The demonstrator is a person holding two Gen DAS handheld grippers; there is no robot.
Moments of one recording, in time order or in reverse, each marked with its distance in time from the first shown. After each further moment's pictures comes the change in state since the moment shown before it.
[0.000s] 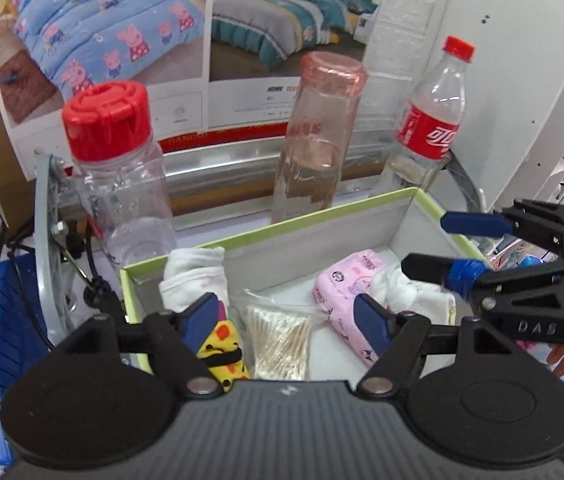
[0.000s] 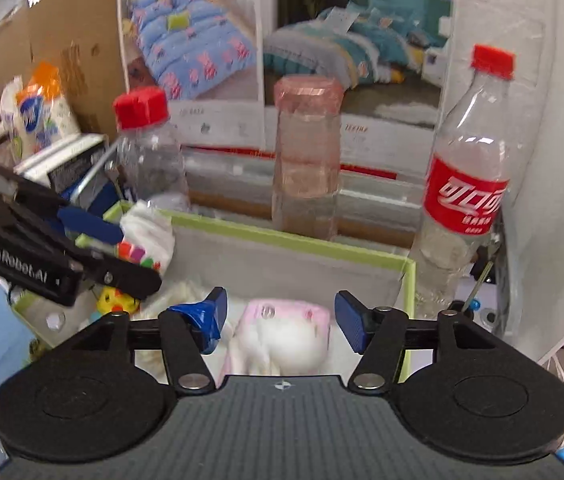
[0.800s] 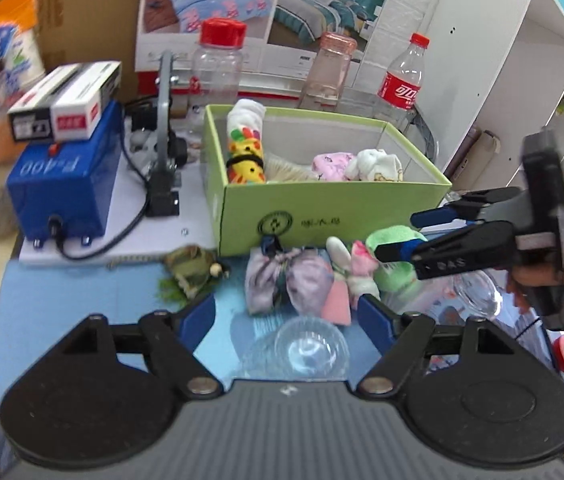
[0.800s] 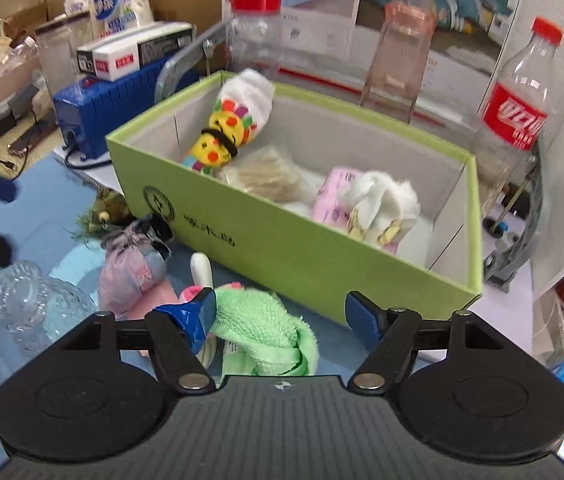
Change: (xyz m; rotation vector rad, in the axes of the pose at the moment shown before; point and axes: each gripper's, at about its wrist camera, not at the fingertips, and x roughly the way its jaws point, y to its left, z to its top) left arm -0.138 -0.018 -0.178 -0.179 -0.068 0.017; right arm -0.022 0.059 -0.072 -0.173 0.282 0.029
